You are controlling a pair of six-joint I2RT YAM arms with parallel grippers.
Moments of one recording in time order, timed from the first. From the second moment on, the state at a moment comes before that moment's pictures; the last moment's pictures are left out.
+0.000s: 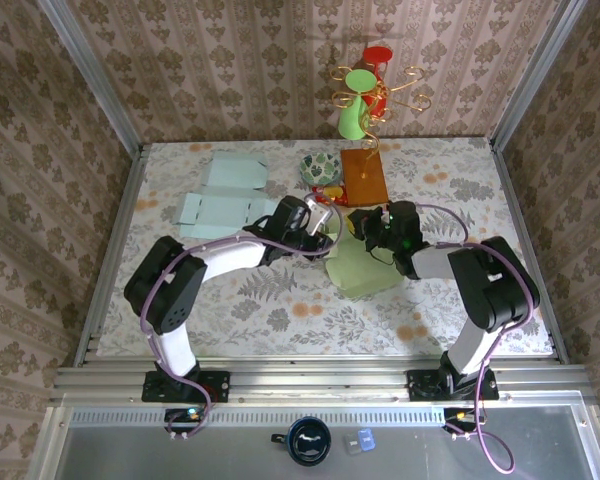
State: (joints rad) left arm -0.76 1.79 1.07 -0.02 0.22 -0.12; right arm 0.29 1.73 0.67 0.73 -0.39 1.54
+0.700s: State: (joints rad) left arm -0.82 1.84 1.04 0.07 0.06 -0.21; right arm 0.33 1.80 0.60 0.97 -0.34 1.56
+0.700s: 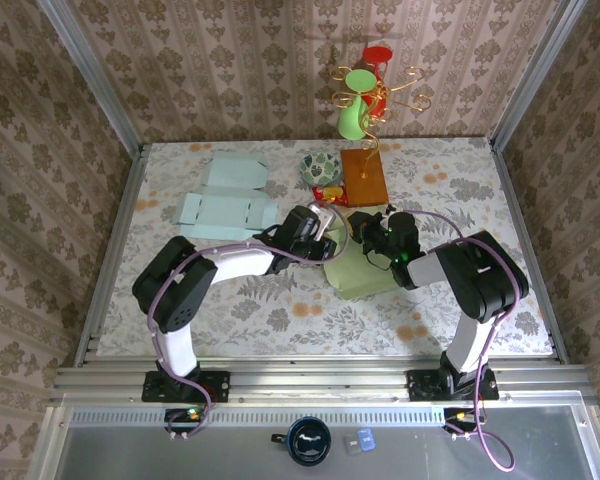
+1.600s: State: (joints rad) left arm -0.87 1.93 1.13 0.00 -0.18 -0.36; right arm 0.36 1.82 0.59 1.04 -0.28 1.56
